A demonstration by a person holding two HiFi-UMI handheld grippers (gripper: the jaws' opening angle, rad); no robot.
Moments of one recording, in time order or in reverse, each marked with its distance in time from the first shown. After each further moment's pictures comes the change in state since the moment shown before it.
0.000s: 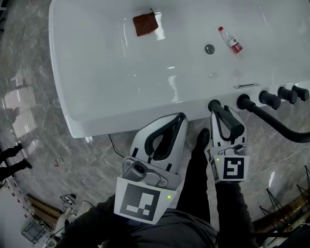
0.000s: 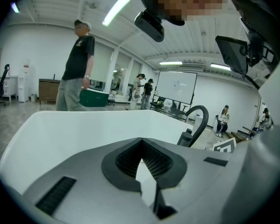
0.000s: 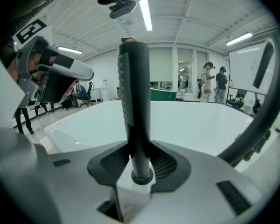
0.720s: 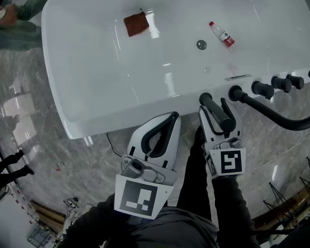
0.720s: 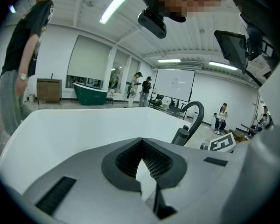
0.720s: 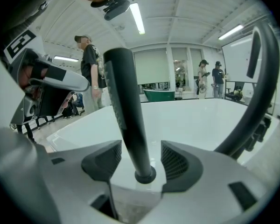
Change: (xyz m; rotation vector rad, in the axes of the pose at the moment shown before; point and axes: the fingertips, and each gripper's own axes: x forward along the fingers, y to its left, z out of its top) left arm 0.000 -0.020 -0.015 0.006 0.030 -0.011; right arm -0.007 0.000 0.000 0.087 -0.041 0.024
